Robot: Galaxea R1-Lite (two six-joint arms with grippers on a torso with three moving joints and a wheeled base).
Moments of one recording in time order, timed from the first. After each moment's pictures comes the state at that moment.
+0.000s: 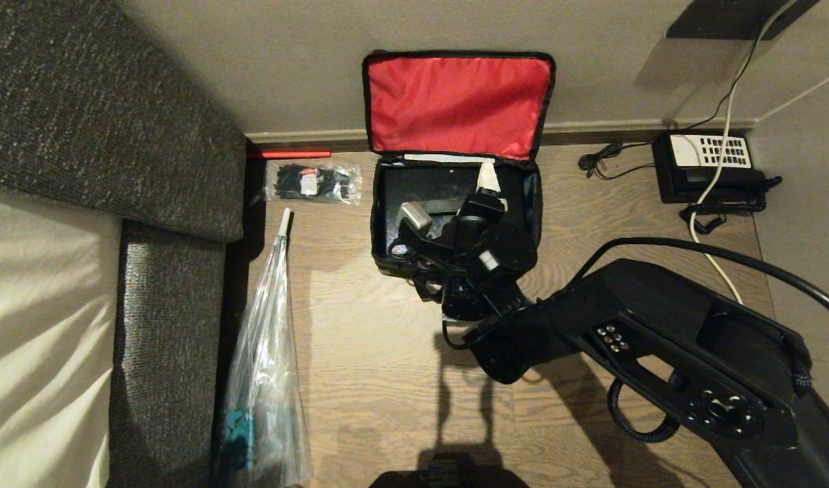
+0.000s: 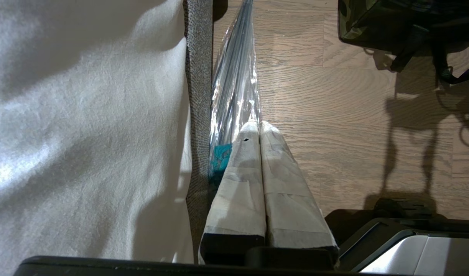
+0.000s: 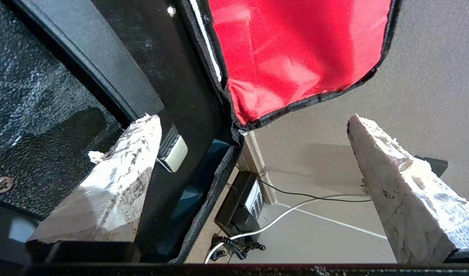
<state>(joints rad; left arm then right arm) 0.00 0.00 0.00 0.01 0.00 -0.01 0.73 2.49 -1.57 -1.52 -0.81 -1.70</state>
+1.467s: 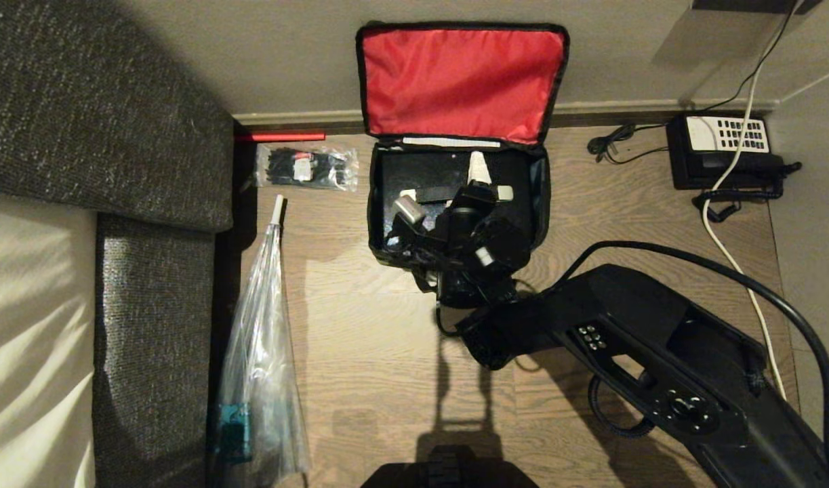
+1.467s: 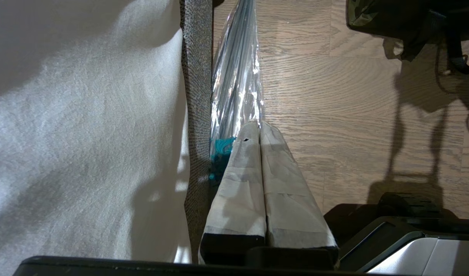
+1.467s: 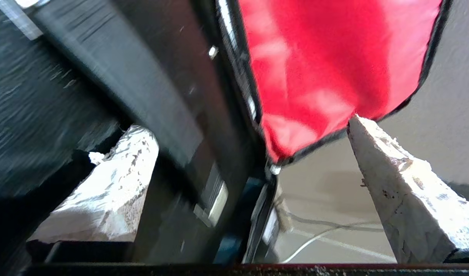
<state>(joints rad) 0.00 0.00 0.00 0.01 0.00 0.00 0.70 2.58 -1.76 -1.52 -0.69 -1.71</state>
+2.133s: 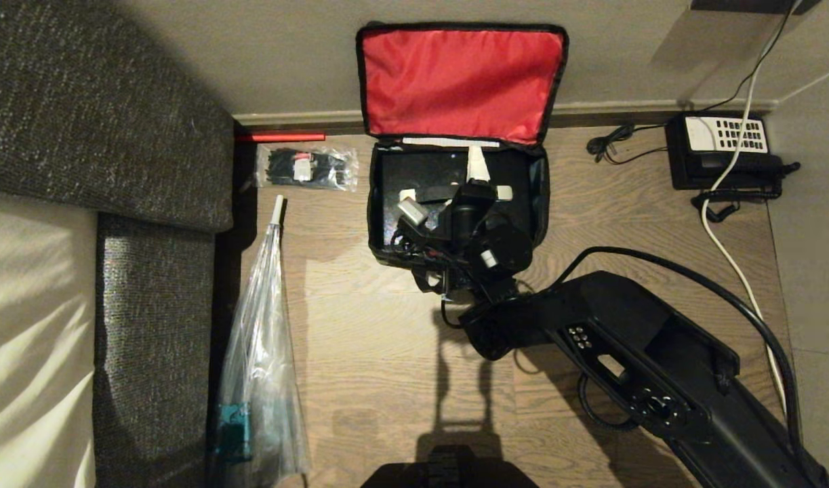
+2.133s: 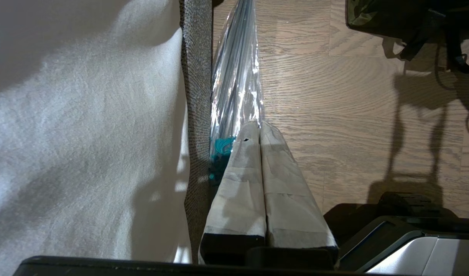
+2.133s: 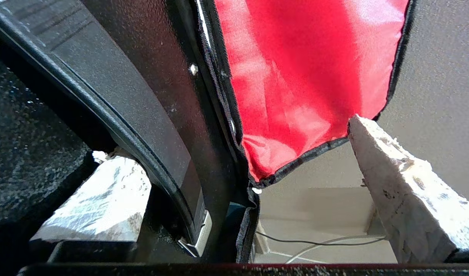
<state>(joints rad) 0.00 0.00 0.00 0.01 0.00 0.00 0.64 2.68 -1.88 -1.53 -0.59 -1.78</state>
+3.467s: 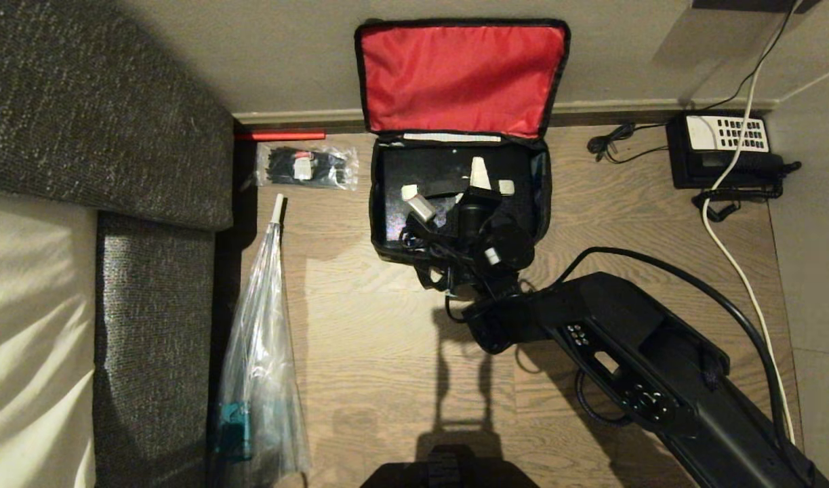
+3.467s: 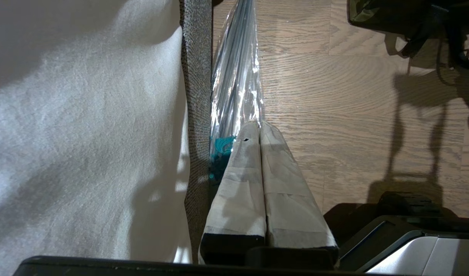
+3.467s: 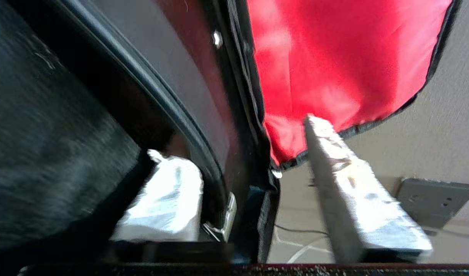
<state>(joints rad) 0.00 0.00 0.00 0.01 0.00 0.00 0.61 2.71 -1.95 -1.52 -0.63 -1.76</state>
